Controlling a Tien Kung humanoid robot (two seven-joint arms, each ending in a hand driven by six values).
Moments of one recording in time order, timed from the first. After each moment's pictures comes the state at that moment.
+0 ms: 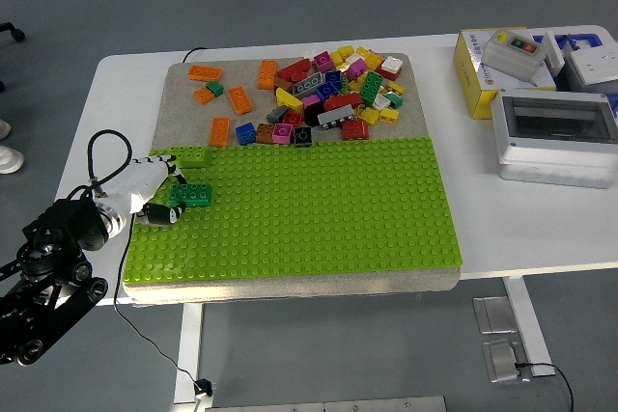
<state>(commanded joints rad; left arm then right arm) -0.50 0.41 -0.73 -1.18 1.95 0.05 0.26 0.19 -0.27 0.29 0.18 -0.10 -0.17 -0.10</state>
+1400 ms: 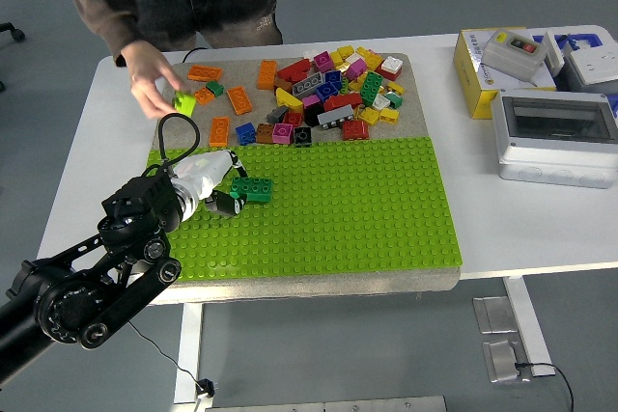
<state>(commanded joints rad) -0.60 0.21 -0.71 -1.28 1.87 -0.12 0.59 0.20 -0.28 0.27 0.18 -0.09 -0.17 -0.10</state>
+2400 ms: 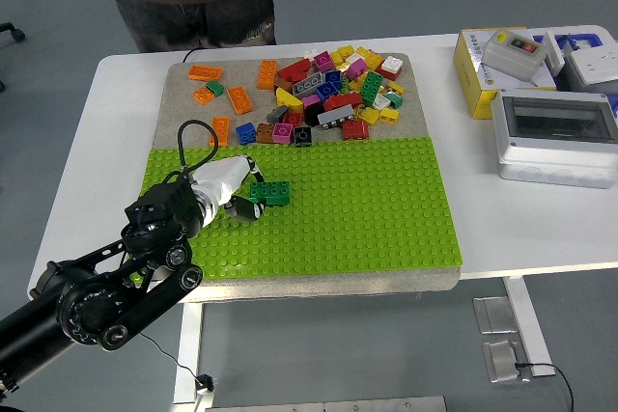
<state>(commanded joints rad) -0.62 0.17 -0.64 -1.25 1.83 -0.04 0.61 0.21 -0.28 0.25 0.18 -0.08 -0.17 -0.10</state>
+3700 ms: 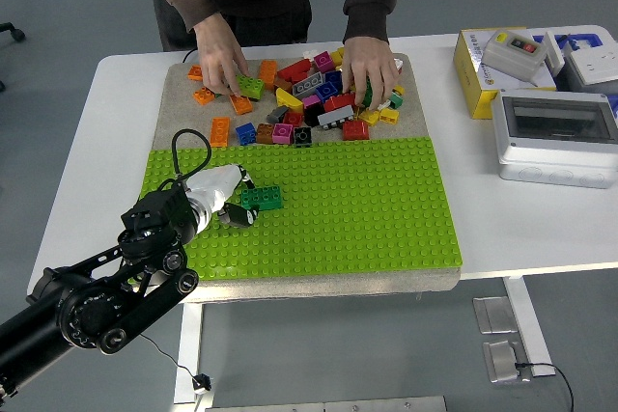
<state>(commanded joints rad) -0.61 0.17 -0.64 -1.22 1.84 -0.05 0.59 0.20 -0.28 0.25 0.18 -0.08 -0.17 -0.09</state>
